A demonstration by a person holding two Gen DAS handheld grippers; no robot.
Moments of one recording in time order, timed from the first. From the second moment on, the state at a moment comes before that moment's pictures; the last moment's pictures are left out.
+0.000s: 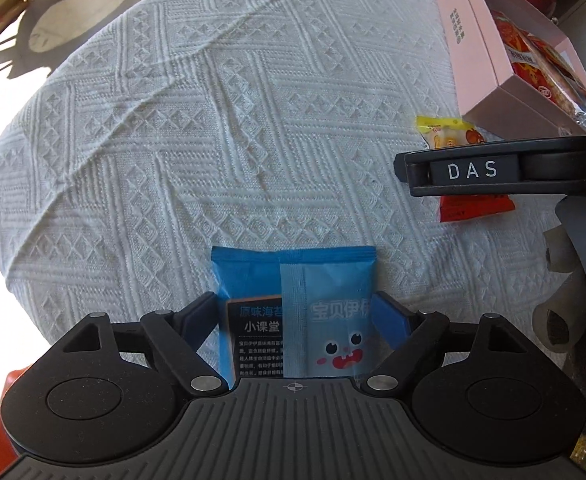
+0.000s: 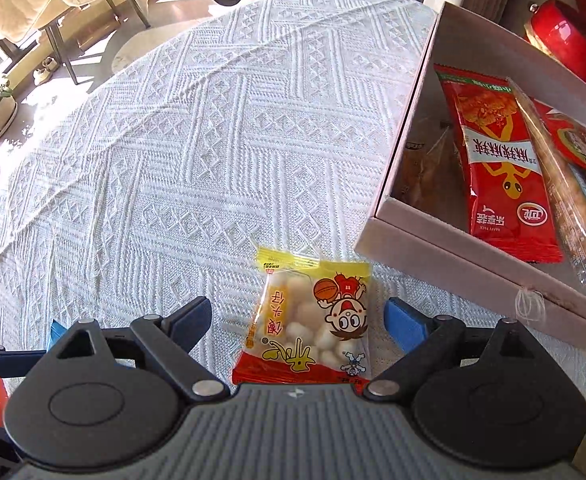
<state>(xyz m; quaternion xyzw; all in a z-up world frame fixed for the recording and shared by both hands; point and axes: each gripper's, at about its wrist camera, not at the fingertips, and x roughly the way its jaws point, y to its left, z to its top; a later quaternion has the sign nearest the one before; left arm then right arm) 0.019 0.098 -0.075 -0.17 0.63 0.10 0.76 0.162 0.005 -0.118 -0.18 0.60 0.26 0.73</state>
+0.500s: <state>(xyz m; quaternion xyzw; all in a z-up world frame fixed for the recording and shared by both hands) 0.000 0.090 -0.070 -0.16 0.62 0.07 0.76 0.141 -0.044 -0.089 -0.18 0.60 0.28 0.72</state>
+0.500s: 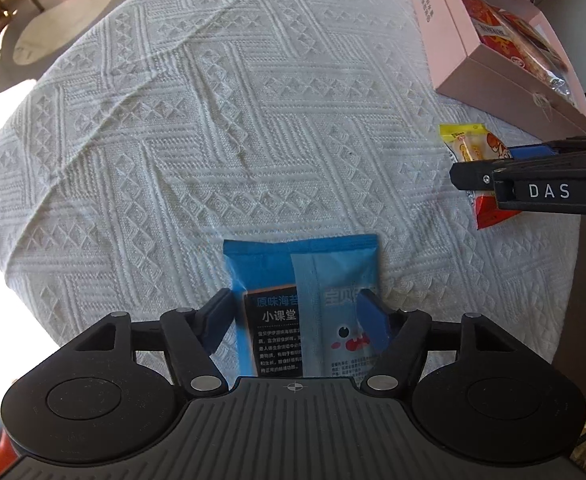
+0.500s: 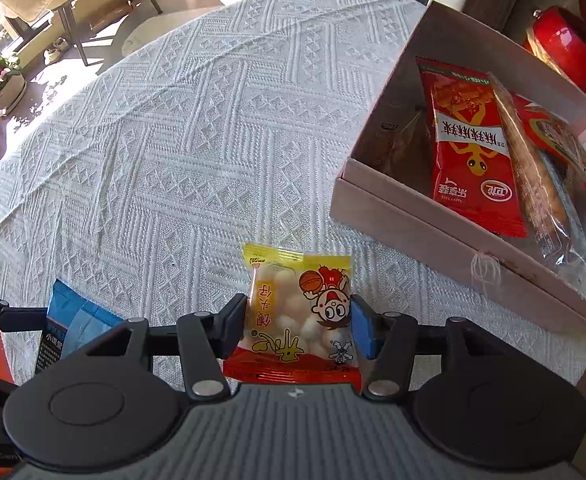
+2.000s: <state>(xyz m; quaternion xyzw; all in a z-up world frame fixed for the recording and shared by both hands) -0.011 0.014 -0.053 -0.06 0.62 0.07 0.78 0.137 -0.102 -0.113 -0.19 0.59 0.27 0.74</state>
